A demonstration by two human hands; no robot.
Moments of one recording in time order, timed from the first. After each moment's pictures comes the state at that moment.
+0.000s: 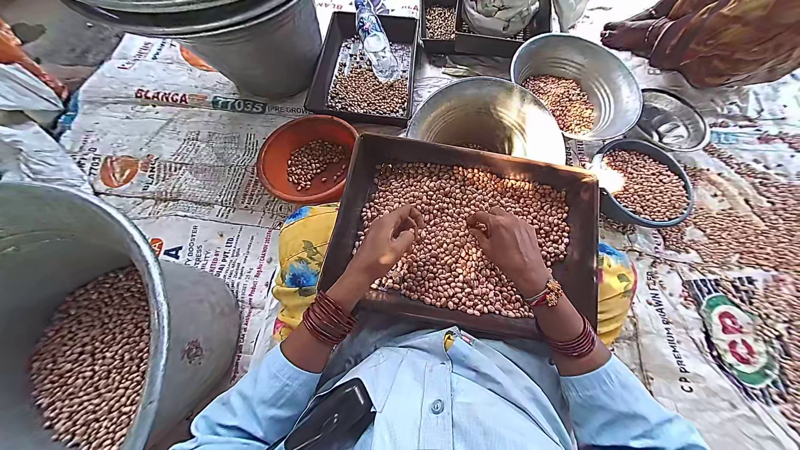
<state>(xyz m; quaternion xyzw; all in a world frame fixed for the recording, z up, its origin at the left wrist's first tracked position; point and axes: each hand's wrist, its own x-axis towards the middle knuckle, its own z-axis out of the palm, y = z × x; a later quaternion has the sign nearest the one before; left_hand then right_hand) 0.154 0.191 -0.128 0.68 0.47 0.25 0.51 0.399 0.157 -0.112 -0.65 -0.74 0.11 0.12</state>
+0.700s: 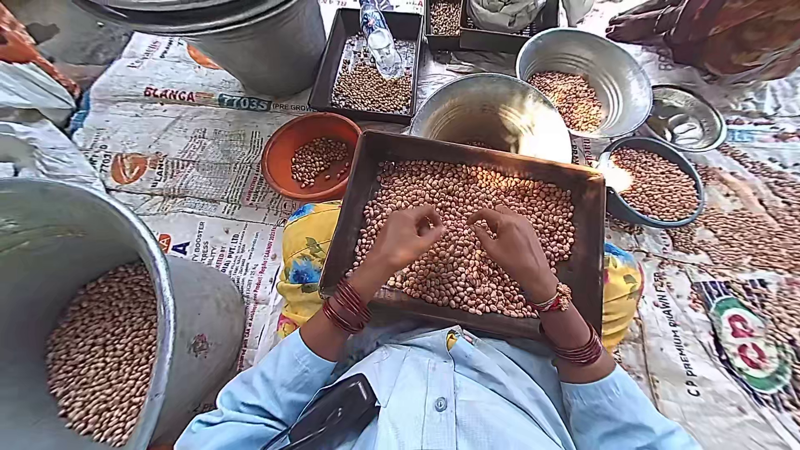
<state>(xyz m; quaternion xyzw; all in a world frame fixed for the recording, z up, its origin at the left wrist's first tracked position) 0.178 0.192 -0.118 0.72 0.49 0.23 0.43 0.401 0.153 -0.110 -0.64 -0.71 0.19 0.21</state>
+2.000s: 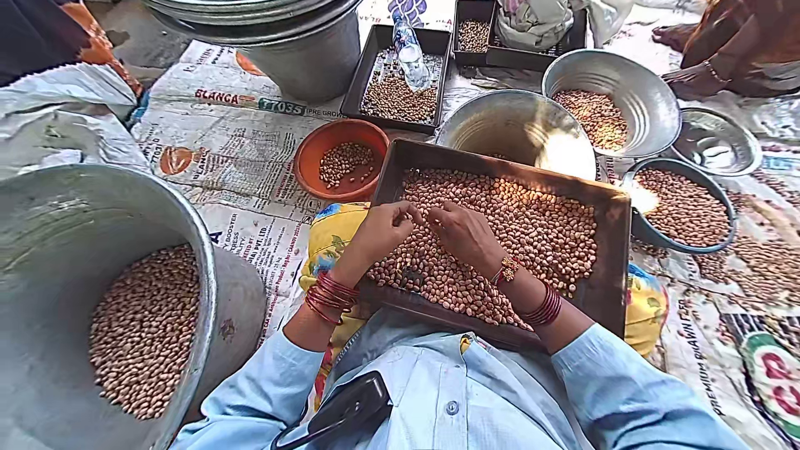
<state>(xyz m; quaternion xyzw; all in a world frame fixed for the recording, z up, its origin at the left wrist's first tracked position) 0.114 0.210 -0.118 0.70 0.54 0.21 0.41 0.320 0.207 -0.133 -0.49 -0.85 0.15 0.13</state>
